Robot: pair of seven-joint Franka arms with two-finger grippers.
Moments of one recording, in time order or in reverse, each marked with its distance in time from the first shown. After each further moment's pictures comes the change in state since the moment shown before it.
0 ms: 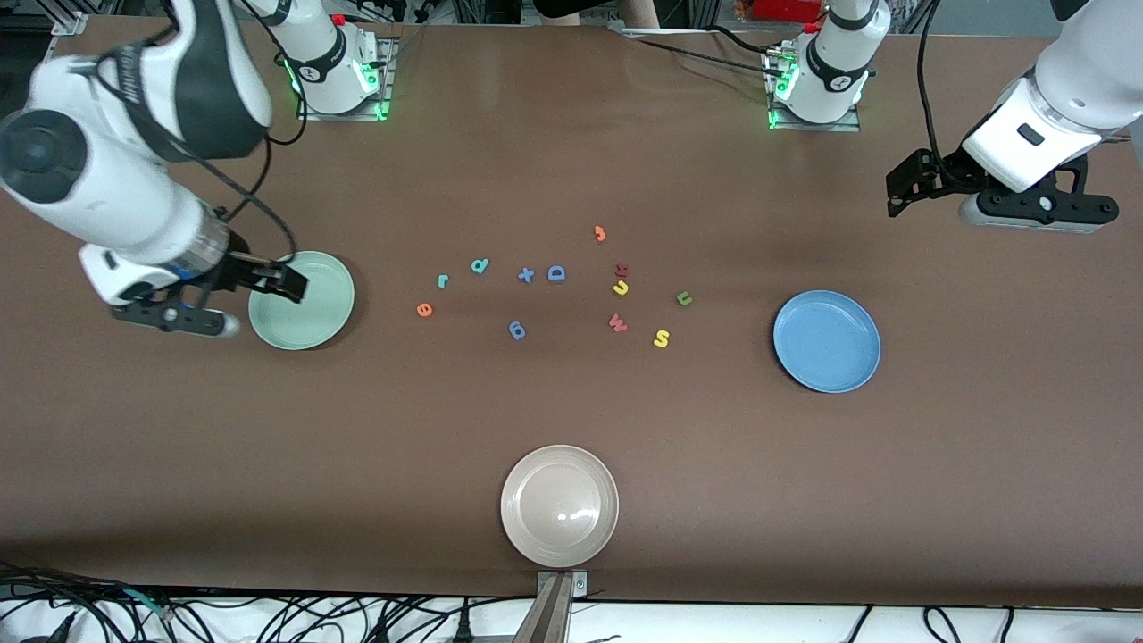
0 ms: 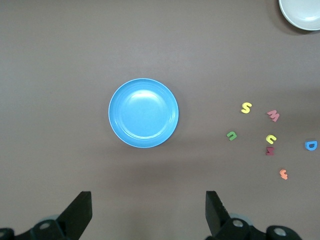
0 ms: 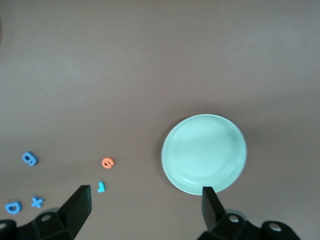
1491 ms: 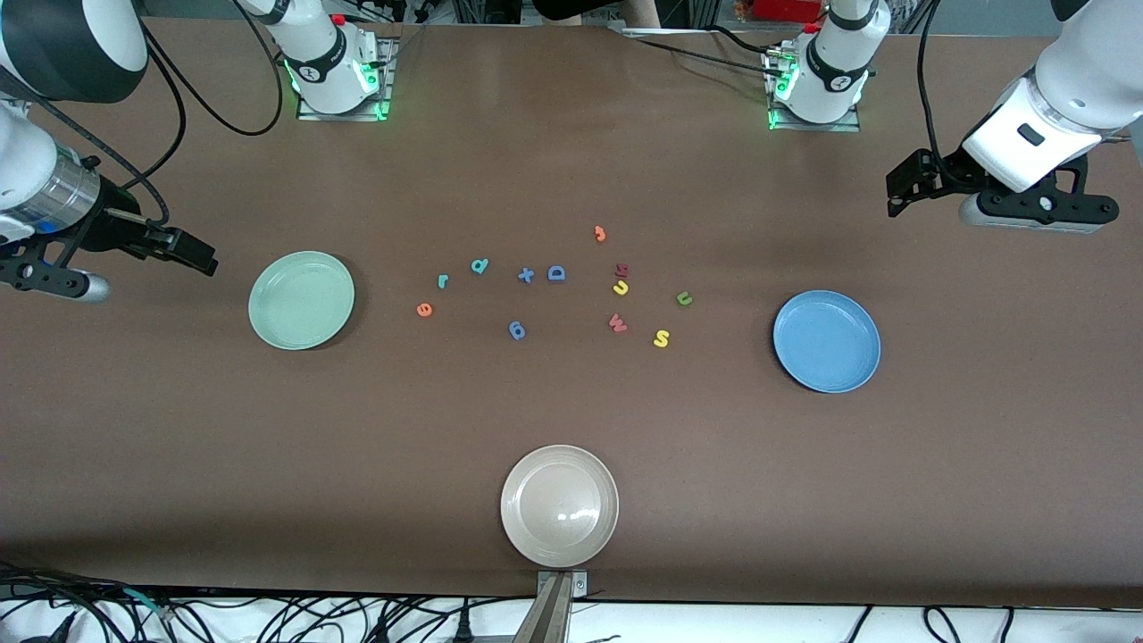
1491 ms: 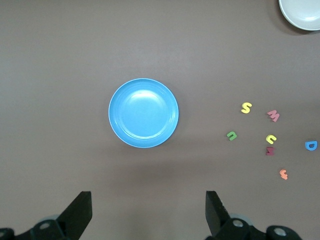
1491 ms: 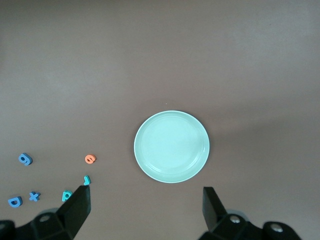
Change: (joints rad) left arm 0.000 0.000 0.000 0.000 0.000 0.000 0.000; right arm -0.161 -0.153 -0.009 0.000 -0.001 -0.111 -0.092
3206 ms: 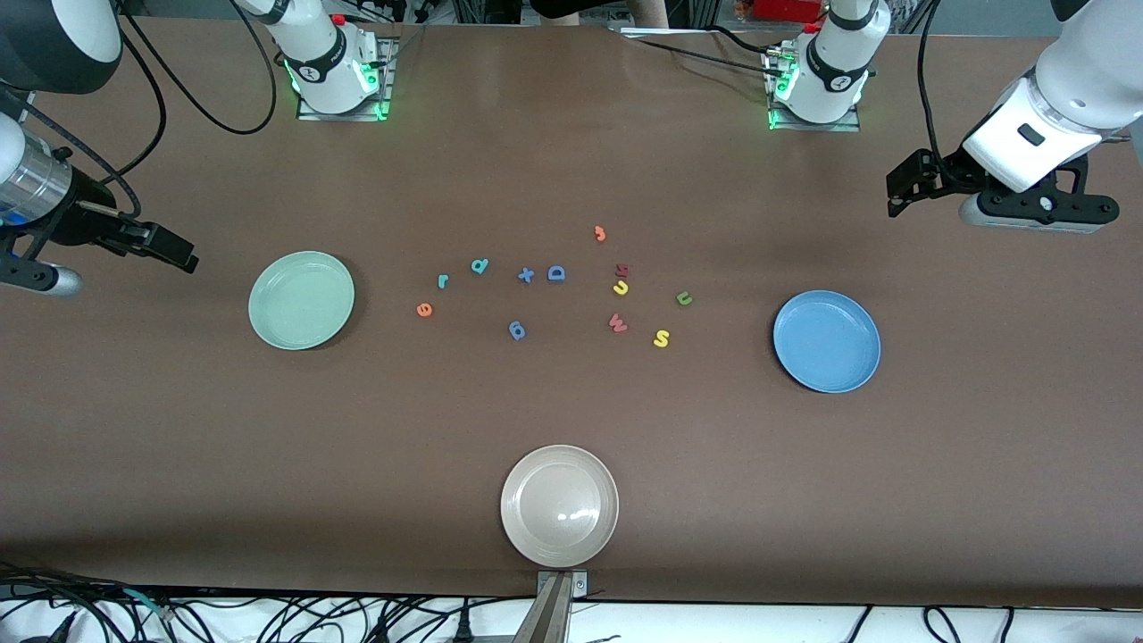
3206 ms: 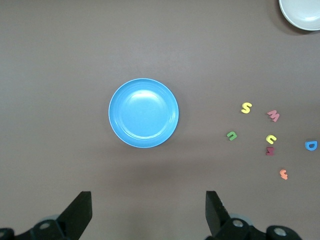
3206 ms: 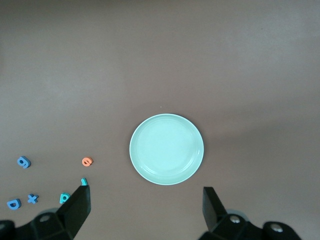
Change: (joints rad) left arm 0.000 0.000 0.000 0.000 0.000 0.000 0.000; right arm -0.026 -0.014 -0.003 0.000 0.000 0.001 -0.022
